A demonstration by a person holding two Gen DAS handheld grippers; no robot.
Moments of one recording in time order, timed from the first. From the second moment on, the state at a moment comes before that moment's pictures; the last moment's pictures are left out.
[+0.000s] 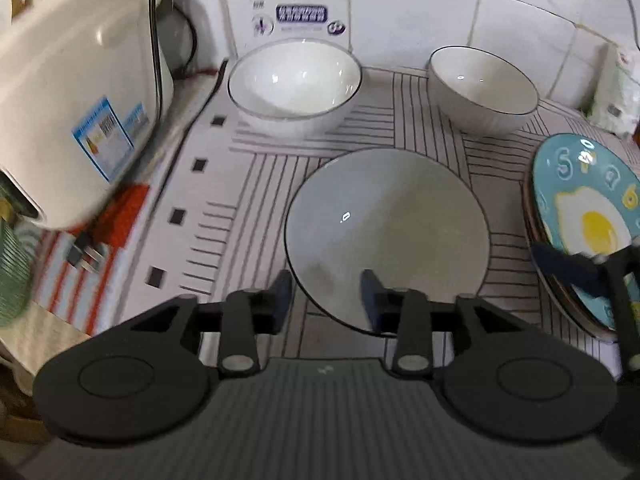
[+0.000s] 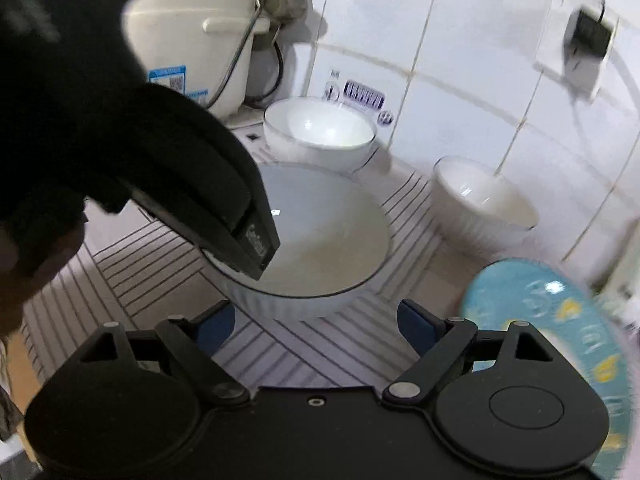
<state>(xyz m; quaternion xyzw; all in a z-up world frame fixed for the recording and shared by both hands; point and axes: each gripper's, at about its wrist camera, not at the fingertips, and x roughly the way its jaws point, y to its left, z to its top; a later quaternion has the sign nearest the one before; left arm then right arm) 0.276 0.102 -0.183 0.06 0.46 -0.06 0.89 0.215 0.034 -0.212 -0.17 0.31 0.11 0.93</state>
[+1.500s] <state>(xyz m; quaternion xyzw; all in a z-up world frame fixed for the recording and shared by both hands) 0.386 0.059 -0.159 -0.10 0.44 -0.13 0.88 0.317 -0.150 -0.177 0.22 0.30 0.07 0.93</state>
